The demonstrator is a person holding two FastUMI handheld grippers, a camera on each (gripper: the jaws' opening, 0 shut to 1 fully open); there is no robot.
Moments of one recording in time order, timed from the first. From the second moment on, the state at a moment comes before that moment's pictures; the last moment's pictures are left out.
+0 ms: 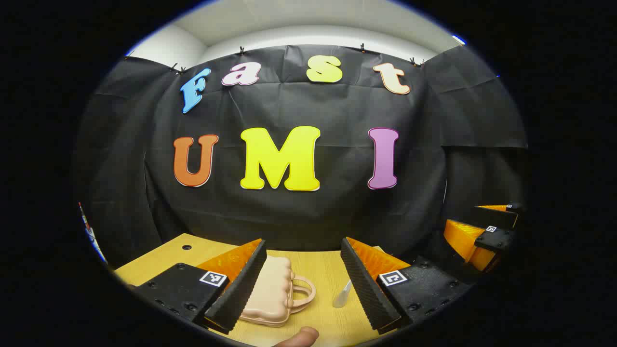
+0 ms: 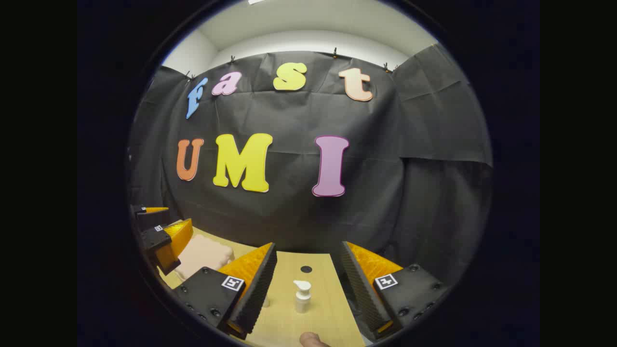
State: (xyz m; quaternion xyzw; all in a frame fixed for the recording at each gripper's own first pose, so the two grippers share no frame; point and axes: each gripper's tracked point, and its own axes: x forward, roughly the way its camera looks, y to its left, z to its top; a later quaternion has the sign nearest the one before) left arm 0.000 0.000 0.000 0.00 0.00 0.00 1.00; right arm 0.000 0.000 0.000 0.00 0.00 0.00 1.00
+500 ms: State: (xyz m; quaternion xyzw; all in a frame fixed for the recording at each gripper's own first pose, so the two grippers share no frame) left arm 0.000 0.002 -0.005 0.02 0.00 0.00 1.00; right arm -0.001 -0.001 -0.008 -0.01 0.01 0.00 1.00
